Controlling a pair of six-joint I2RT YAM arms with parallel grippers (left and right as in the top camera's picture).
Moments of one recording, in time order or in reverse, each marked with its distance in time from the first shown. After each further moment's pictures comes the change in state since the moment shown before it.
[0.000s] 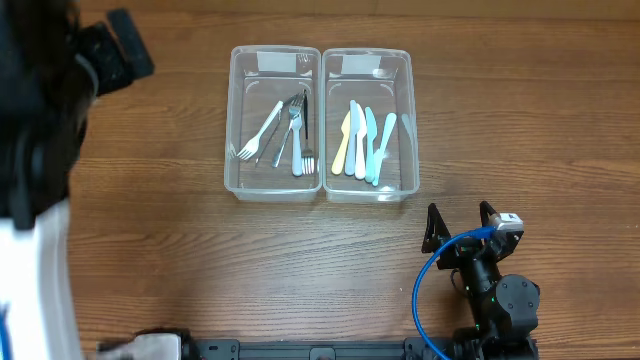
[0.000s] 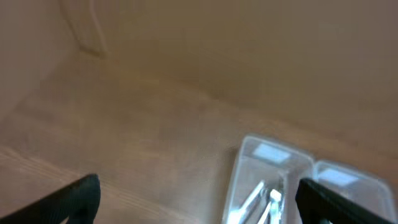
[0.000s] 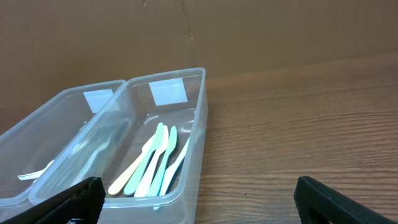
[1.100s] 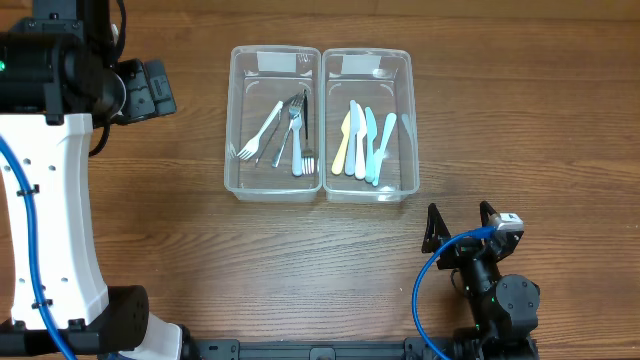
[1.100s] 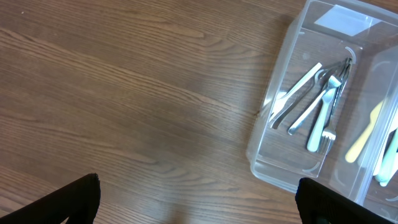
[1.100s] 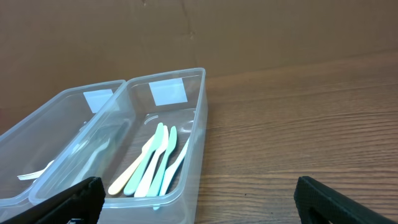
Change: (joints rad) left arm 0.000 0.286 0.178 -0.507 0.037 0.000; right arm 0.000 0.000 0.000 0.001 0.000 0.000
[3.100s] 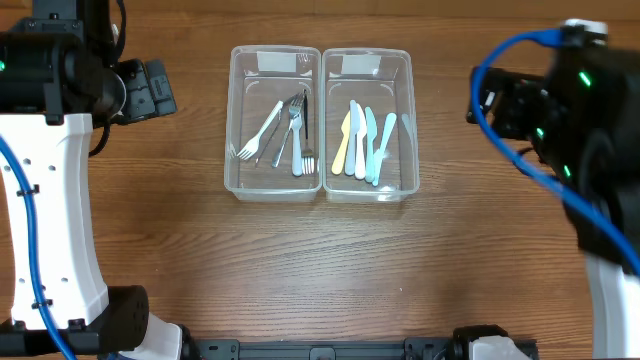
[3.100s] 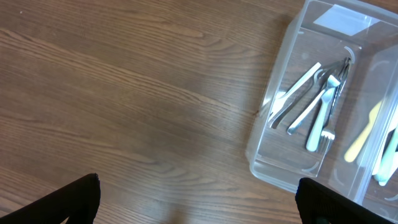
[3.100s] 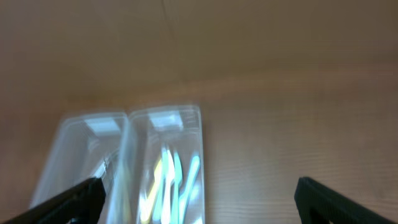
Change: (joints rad) left arm 0.000 0.000 0.000 0.000 0.003 0.000; right arm 0.000 1.195 1.578 -0.742 0.061 0.000
